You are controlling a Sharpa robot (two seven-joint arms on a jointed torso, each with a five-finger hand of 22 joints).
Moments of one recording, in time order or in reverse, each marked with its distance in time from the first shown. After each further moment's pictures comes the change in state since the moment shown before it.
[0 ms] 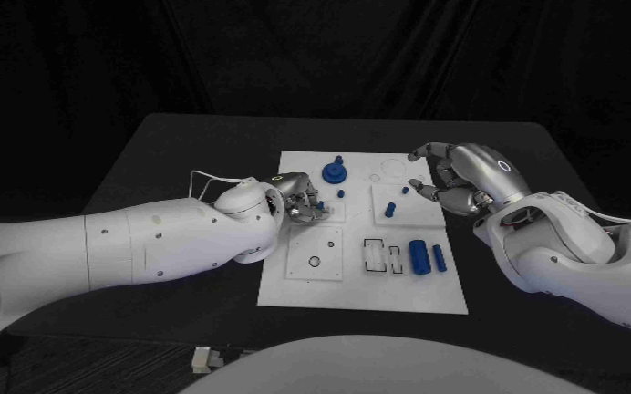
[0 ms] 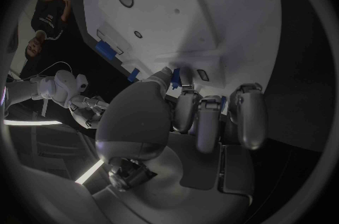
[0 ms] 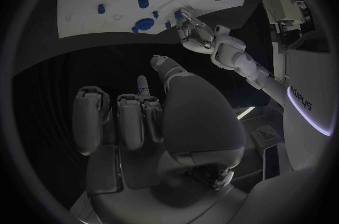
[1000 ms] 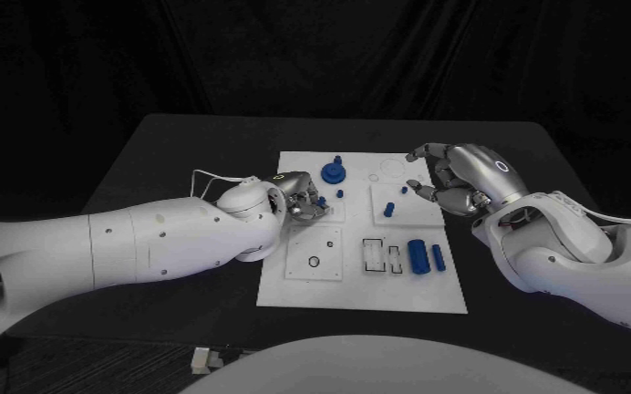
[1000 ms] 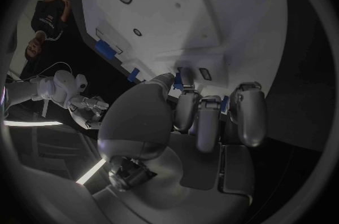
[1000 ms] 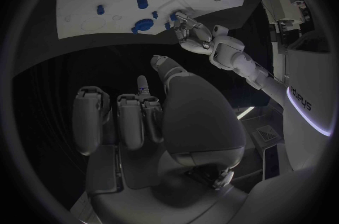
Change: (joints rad) left arm 0.000 0.019 0.001 -0.020 -0.001 0.002 0.010; left_hand 0.026 0.062 -0.007 0.019 0.276 -0.043 0.004 0.022 0.015 -0.016 0.009 -0.013 0.000 -0.002 0.005 -0.005 0.000 0.000 -0.007 0.007 -0.021 0.000; right arm -0.002 0.001 0.000 -0.001 0.001 0.000 0.004; right_hand 0.000 0.000 0.000 0.000 0.000 0.000 0.000 0.000 -0.001 0.000 0.000 -0.004 0.000 0.000 0.000 0.000 0.000 0.000 0.000 0.000 0.000 0.000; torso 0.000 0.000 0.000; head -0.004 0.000
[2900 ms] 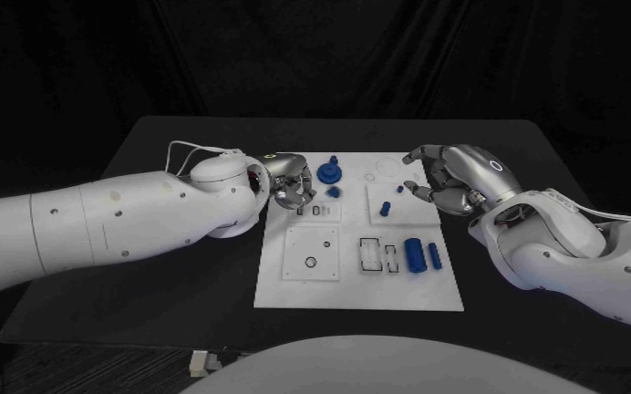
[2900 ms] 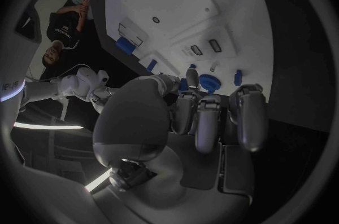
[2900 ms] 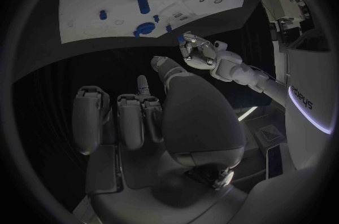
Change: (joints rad) left arm 0.134 -0.083 -0.007 0.075 0.004 0.192 0.148; left_hand 0.043 -0.103 0.461 -0.029 0.074 0.065 -0.026 0.143 0.046 0.040 -0.033 0.055 0.000 0.000 -0.015 0.012 0.000 0.000 0.009 -0.017 0.040 0.000; right arm -0.004 -0.003 0.000 -0.006 0.026 0.023 0.002; right_hand 0.000 0.000 0.006 0.017 0.013 0.007 0.000 0.000 -0.006 0.000 0.000 0.000 0.000 0.000 0.000 0.000 0.000 0.000 0.000 0.000 -0.008 0.000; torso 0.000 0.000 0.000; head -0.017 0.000
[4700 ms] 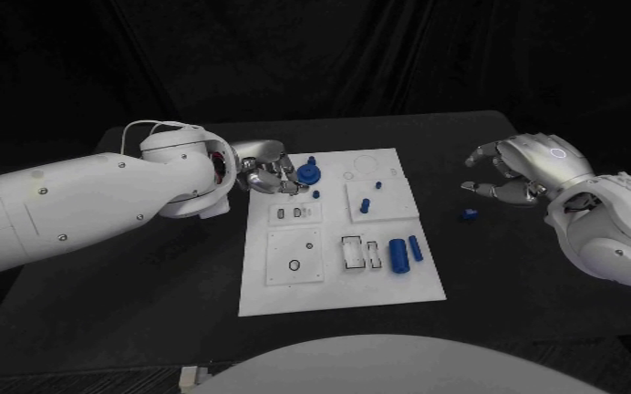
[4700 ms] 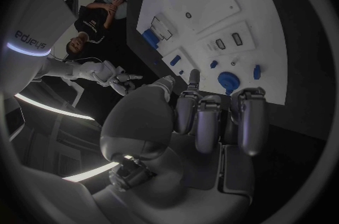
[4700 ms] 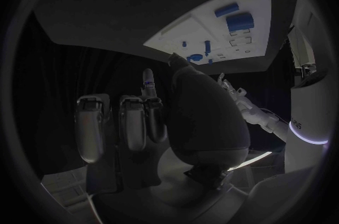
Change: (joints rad) left arm 0.104 -0.031 0.000 0.001 0.209 0.158 0.182; left_hand -0.092 0.137 -0.540 0.032 -0.135 0.000 0.068 -0.465 -0.553 -0.005 0.064 -0.015 0.000 0.002 0.042 0.004 0.000 0.000 0.016 0.042 0.055 0.000; right arm 0.039 -0.322 0.000 0.049 -0.292 0.198 -0.149; right_hand -0.043 -0.054 -0.105 0.155 -0.241 0.231 -0.066 -0.129 -0.018 0.000 -0.032 0.030 0.000 0.003 -0.044 0.062 0.000 -0.016 -0.002 -0.038 0.169 0.000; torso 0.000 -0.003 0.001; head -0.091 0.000
